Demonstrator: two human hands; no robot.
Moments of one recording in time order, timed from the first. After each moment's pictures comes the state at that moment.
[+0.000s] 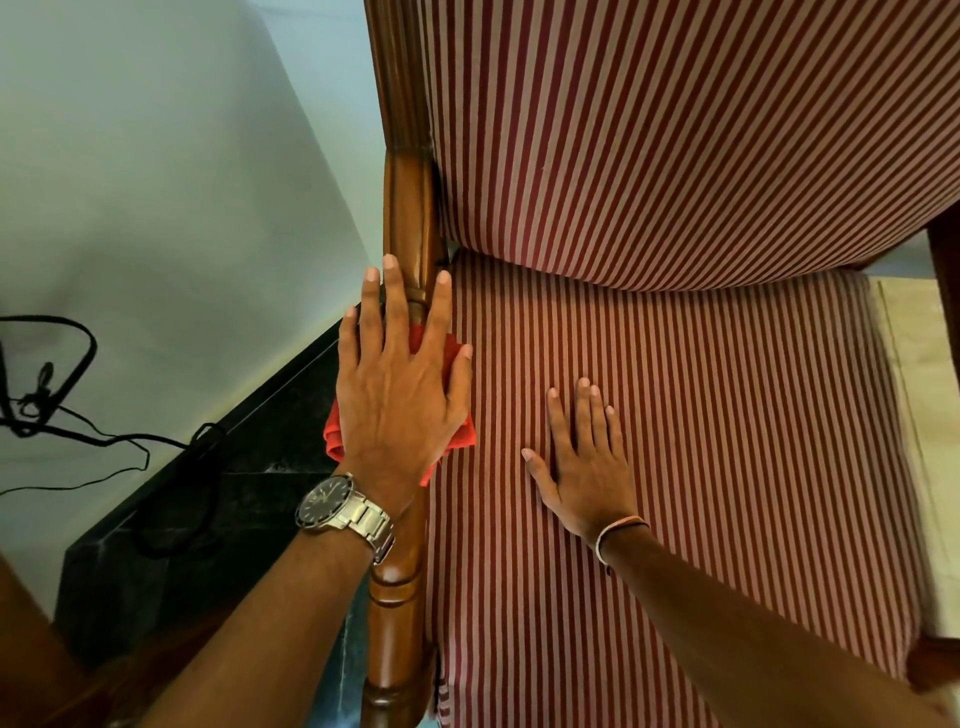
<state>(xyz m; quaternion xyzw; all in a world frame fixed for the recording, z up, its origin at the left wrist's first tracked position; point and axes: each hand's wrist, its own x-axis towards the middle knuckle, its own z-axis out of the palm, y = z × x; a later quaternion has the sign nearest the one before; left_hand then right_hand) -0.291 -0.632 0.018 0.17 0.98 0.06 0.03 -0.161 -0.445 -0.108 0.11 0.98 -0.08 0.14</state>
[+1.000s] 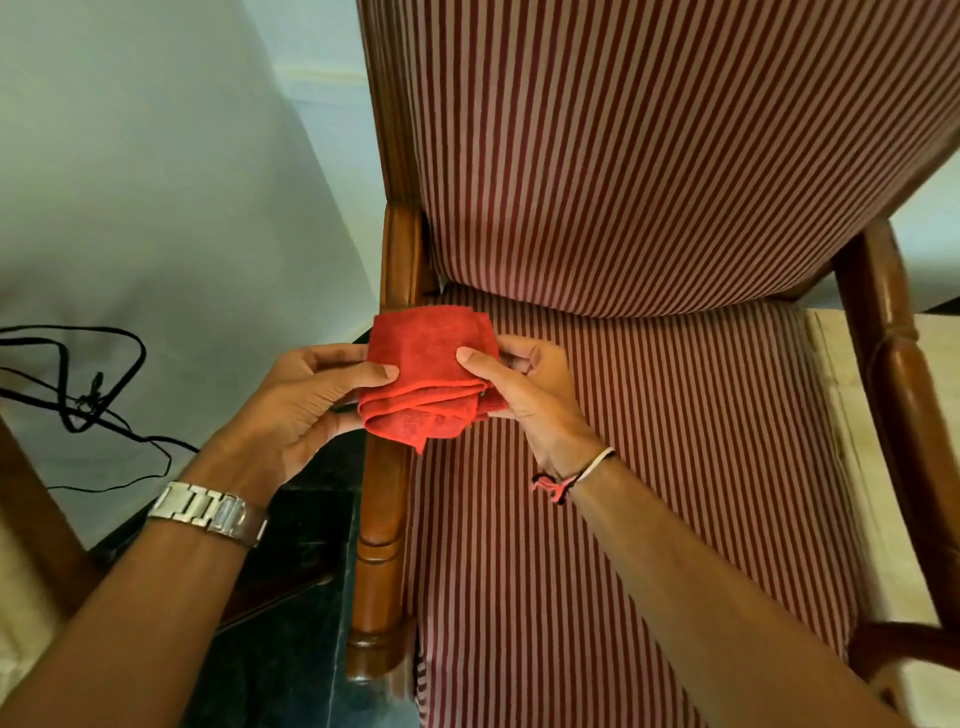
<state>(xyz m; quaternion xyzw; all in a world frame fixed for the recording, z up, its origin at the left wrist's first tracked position) -0.291 -0.688 0.100 -0.16 0.64 0.68 0.32 -0.231 -0.475 0.065 0.21 0.60 -0.77 0.05</state>
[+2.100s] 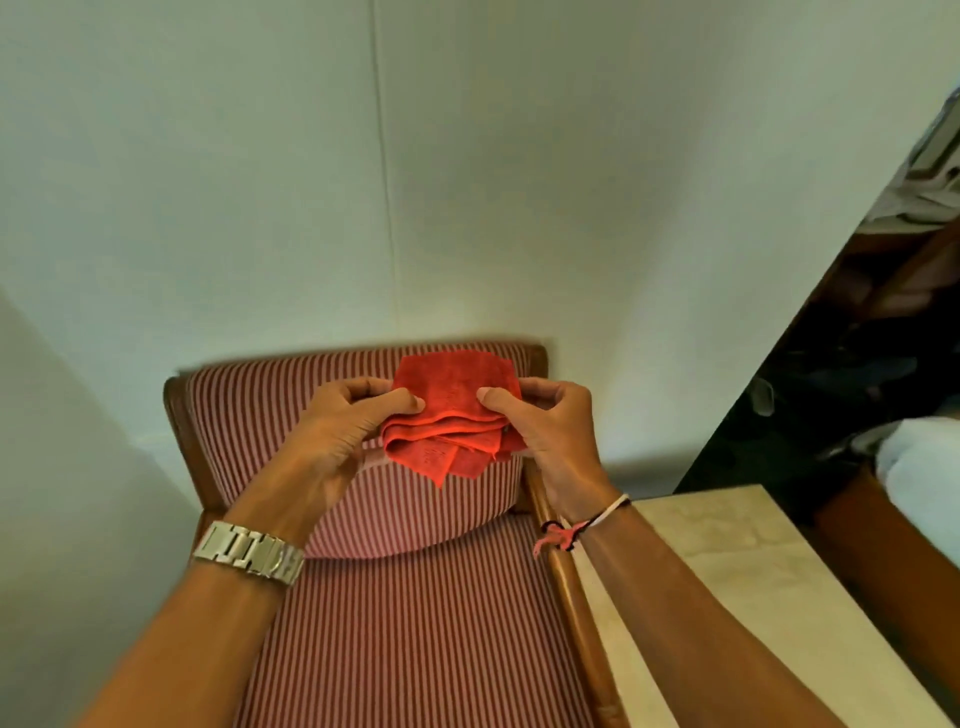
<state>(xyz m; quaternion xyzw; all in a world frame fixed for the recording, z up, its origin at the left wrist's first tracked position) -0.229 -0.354 0.431 0.06 0.67 0.70 0.24 -0.146 -0.173 0.401 0.23 0.67 -0.67 -0.23</state>
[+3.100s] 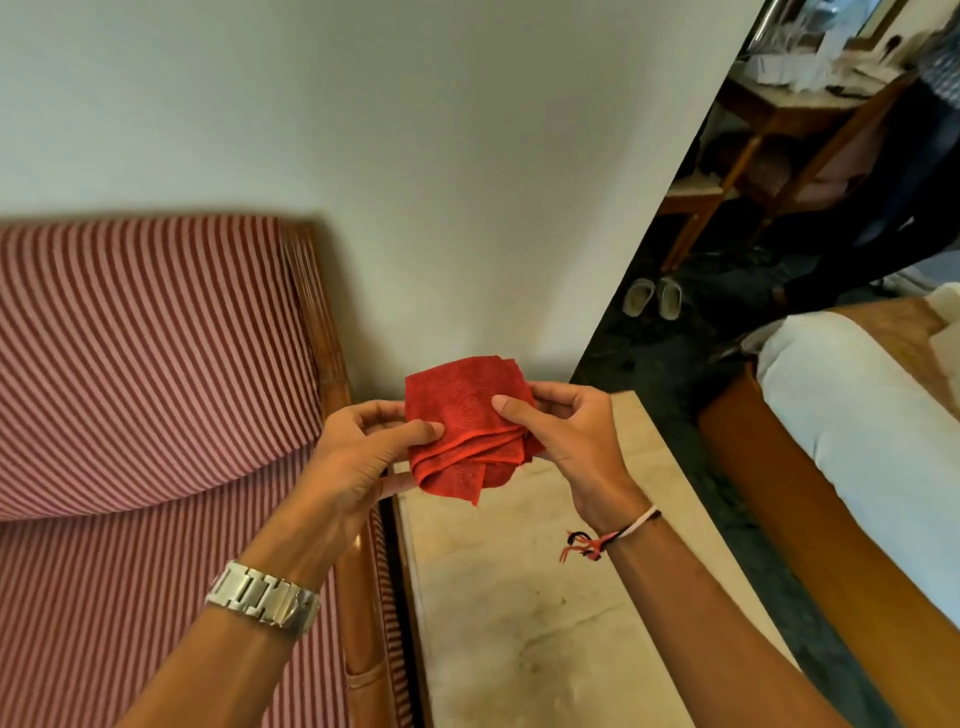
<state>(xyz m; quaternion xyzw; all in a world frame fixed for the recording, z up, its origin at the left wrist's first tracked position) -0.090 -0.050 0.264 -0.02 0.62 0.69 0.36 0.008 0.129 0.253 0.32 0.64 -0.67 -0.18</state>
